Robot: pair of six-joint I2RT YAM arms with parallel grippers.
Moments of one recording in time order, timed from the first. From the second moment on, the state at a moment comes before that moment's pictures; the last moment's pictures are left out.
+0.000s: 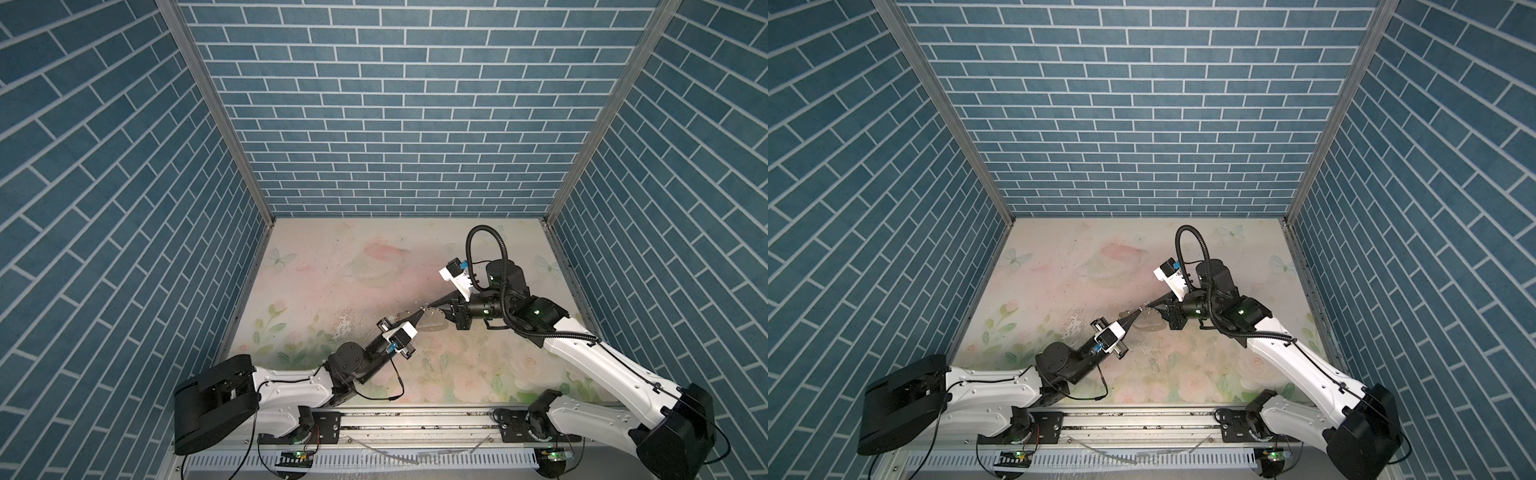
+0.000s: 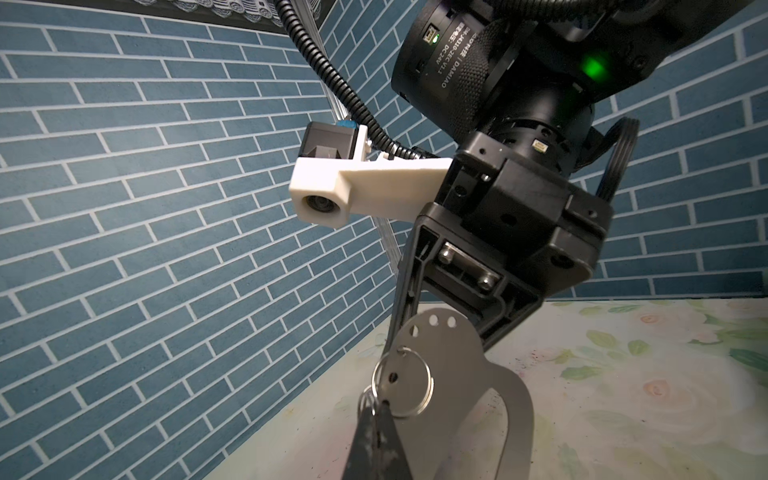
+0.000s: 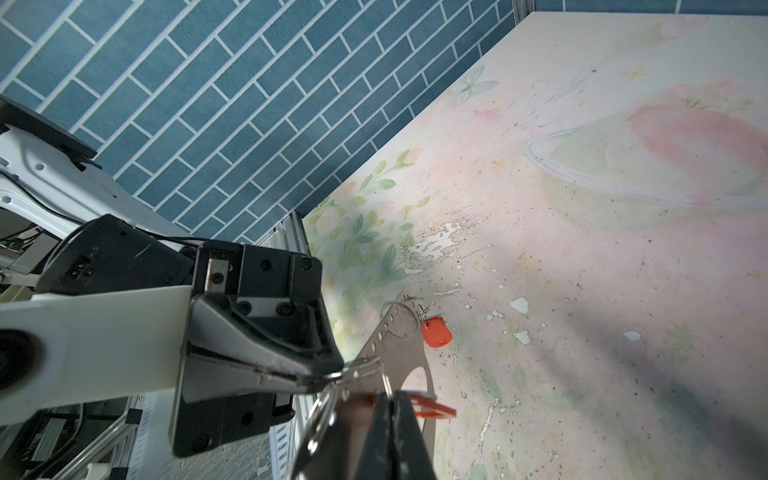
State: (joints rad) left arm -1.11 1.21 0.27 1.20 -0.20 0.41; right arm 0.68 1.12 0.89 -0.31 -0.70 0.19
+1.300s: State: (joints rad) left arm -0.58 1.24 0.79 0.49 0.86 -0.06; right arm 0.67 1.03 0.90 -0.30 -0.41 0.22
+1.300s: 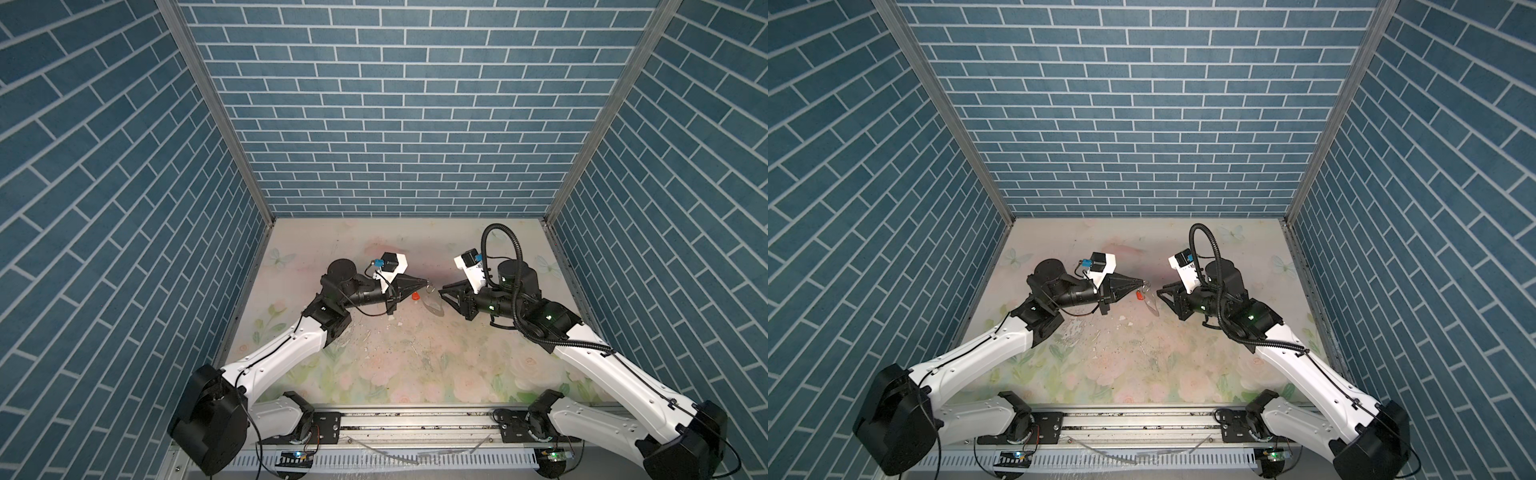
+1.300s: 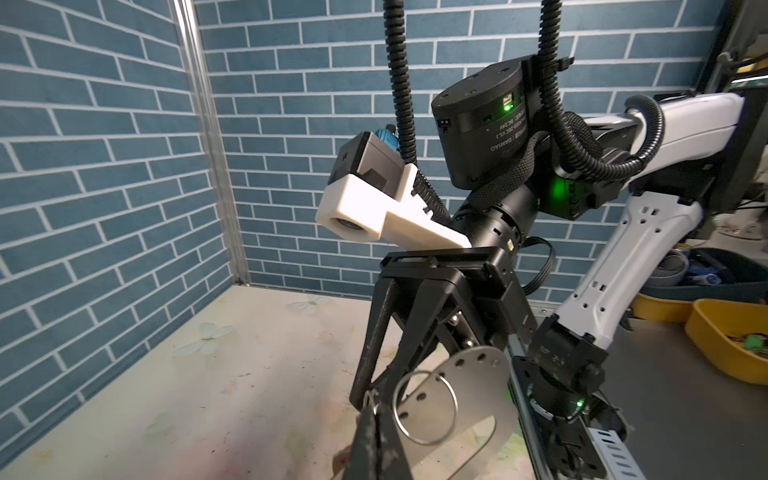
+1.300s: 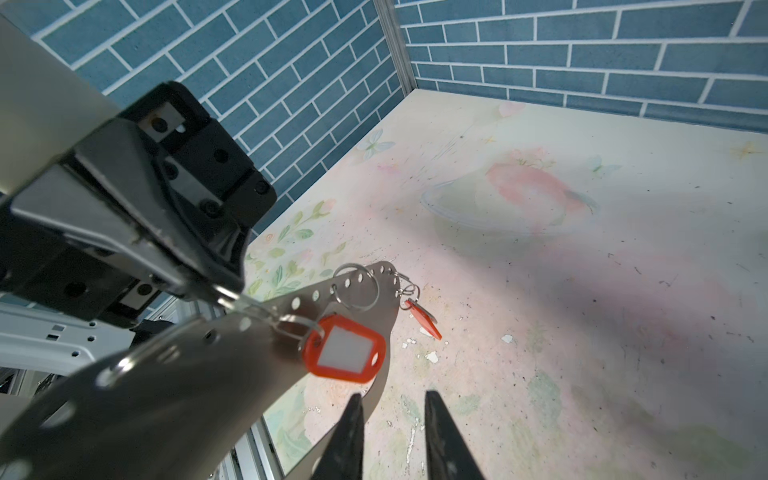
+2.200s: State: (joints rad) left arm -0.51 1.45 0.97 0.74 1.20 -0.42; right arm 0.68 1.01 0.98 -0.26 -0.47 0.13
